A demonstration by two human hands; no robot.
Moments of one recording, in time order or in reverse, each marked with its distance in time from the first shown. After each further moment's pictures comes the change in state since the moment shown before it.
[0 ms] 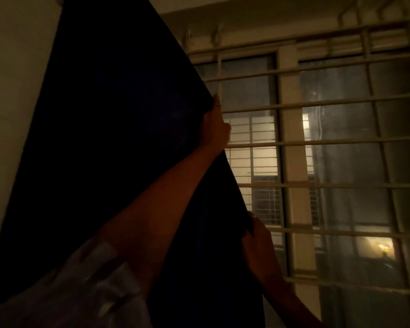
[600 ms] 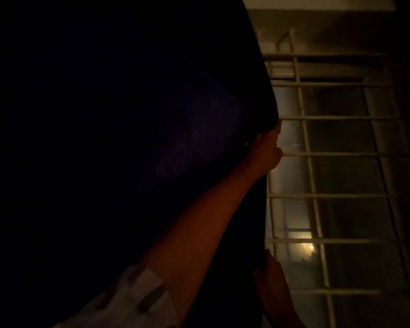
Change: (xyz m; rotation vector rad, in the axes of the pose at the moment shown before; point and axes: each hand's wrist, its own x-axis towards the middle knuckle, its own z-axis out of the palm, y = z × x) left_hand -0.060 0.189 0.237 -0.225 -0.458 0.216; right_hand -0.022 0.070 -0.244 -0.233 0.126 0.328
